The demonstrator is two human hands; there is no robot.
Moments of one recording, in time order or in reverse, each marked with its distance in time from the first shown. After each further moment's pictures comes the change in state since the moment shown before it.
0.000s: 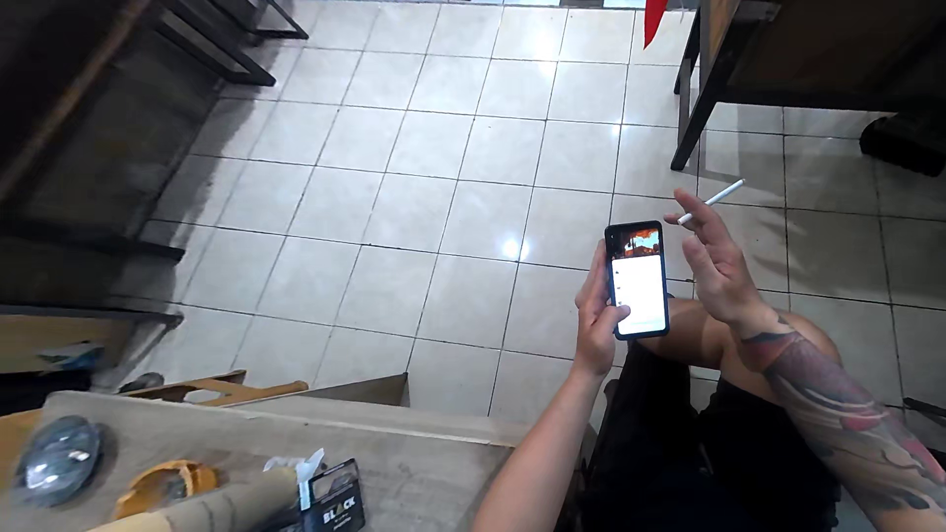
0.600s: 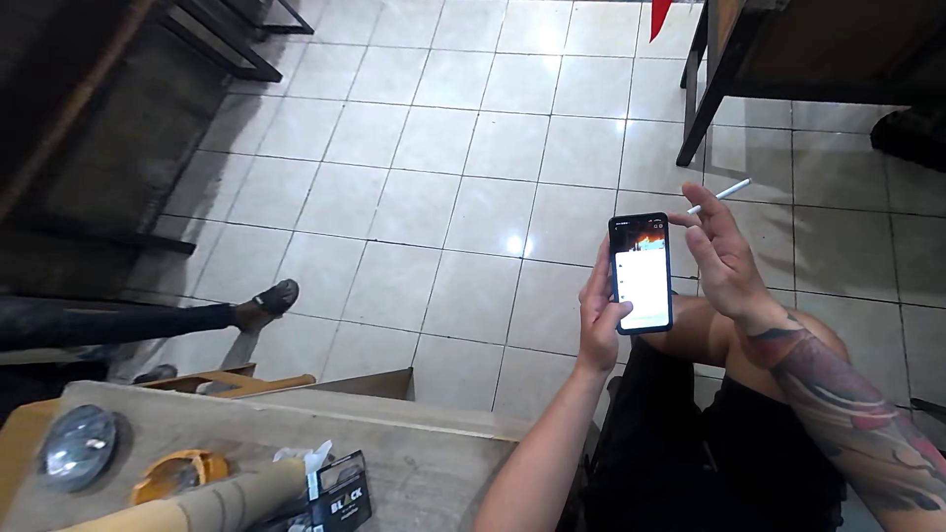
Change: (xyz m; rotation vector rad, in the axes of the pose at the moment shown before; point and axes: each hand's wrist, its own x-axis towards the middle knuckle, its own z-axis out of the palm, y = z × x) left_hand 0.000 0.002 0.001 -0.048 0.017 0.009; right_hand -0.001 -0.003 0.001 0.061 0.011 0.096
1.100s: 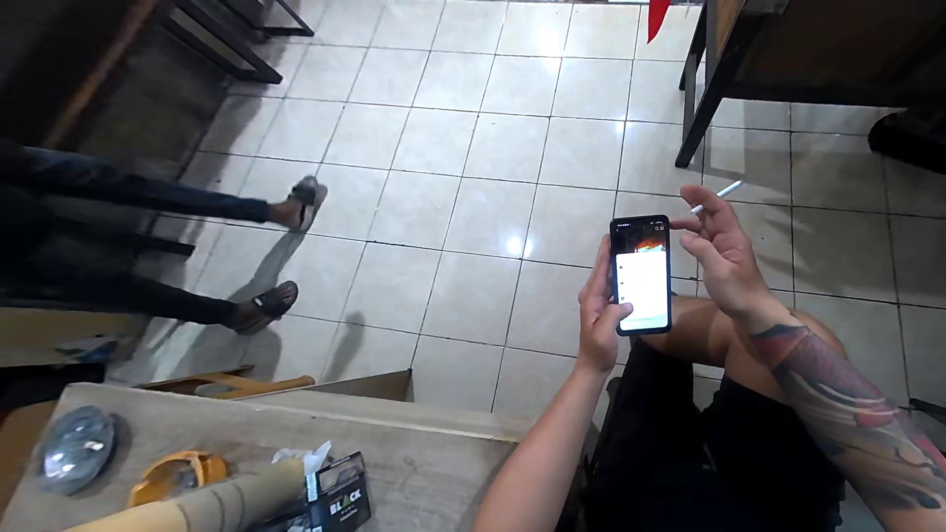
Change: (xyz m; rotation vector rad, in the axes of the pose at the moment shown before) left_hand -0.001 0.000 0.001 0.023 -0.011 0.013; right_hand 0.000 0.003 -0.002 0.143 0.022 0.057
